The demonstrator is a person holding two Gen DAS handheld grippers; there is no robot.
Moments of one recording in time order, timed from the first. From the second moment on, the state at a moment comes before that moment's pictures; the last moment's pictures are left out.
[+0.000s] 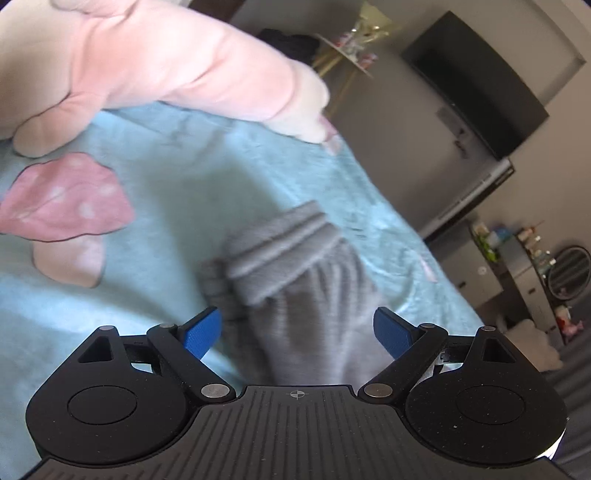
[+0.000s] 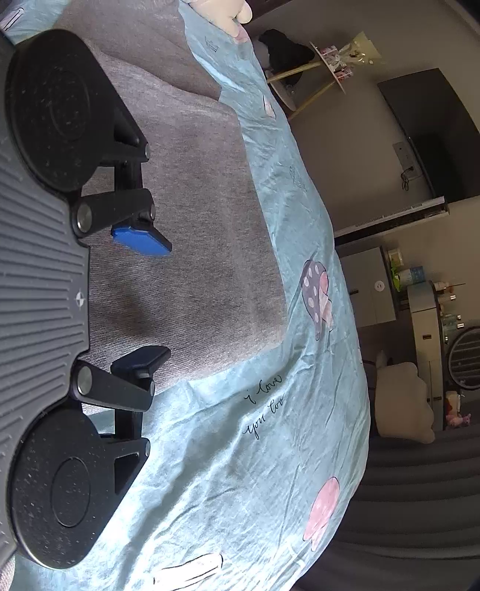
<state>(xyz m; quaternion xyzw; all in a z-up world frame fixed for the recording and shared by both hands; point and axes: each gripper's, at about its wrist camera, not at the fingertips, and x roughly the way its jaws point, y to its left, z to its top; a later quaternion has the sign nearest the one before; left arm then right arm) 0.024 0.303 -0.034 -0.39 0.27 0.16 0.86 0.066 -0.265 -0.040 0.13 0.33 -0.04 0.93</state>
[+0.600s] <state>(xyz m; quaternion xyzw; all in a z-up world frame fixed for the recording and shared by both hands) 0.062 0.328 -0.093 -0.48 0.30 0.14 0.81 0.069 -0.272 -0.042 0.15 0.34 -0.04 0.93</state>
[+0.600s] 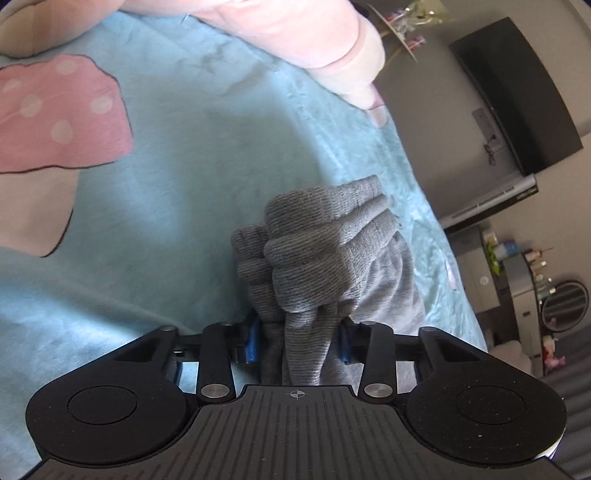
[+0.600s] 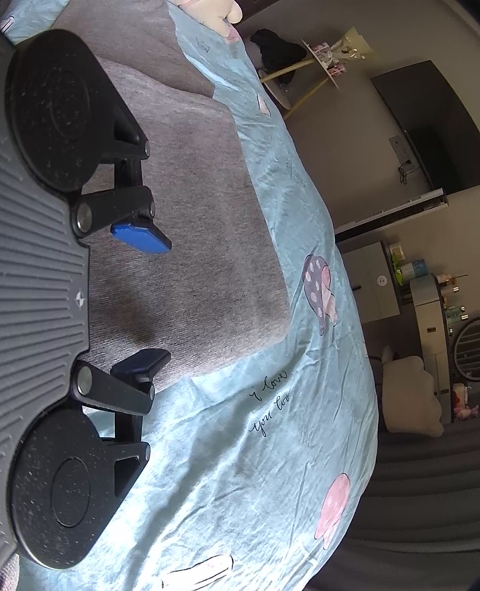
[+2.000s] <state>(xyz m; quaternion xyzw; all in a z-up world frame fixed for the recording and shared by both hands) 0.046 0.067 -0.009 -0.10 0.43 0.03 0.90 0.088 -0.280 -0.045 0.27 0.39 0.11 0.87</state>
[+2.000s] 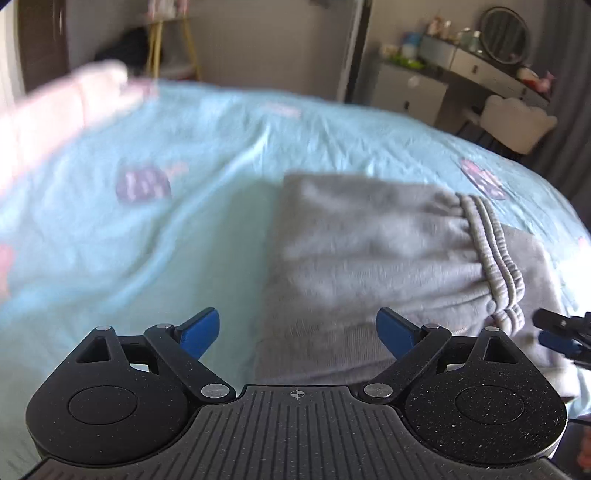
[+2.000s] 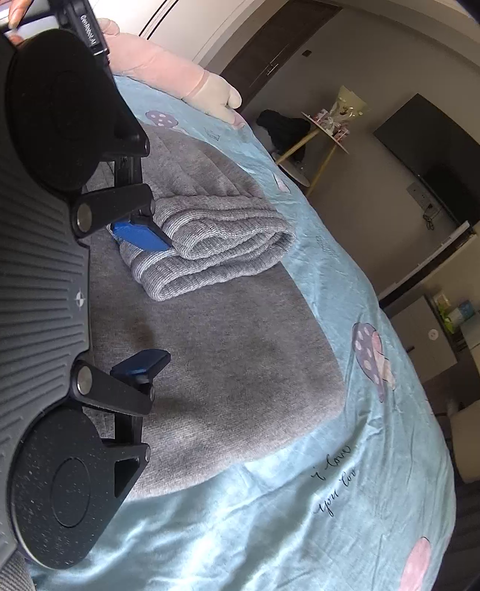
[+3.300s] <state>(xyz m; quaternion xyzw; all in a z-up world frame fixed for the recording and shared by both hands) 0.059 0.057 -0.037 -0.08 0.54 0.02 0.84 0.155 -0.257 -0.056 0.30 0.46 0.16 0.82</state>
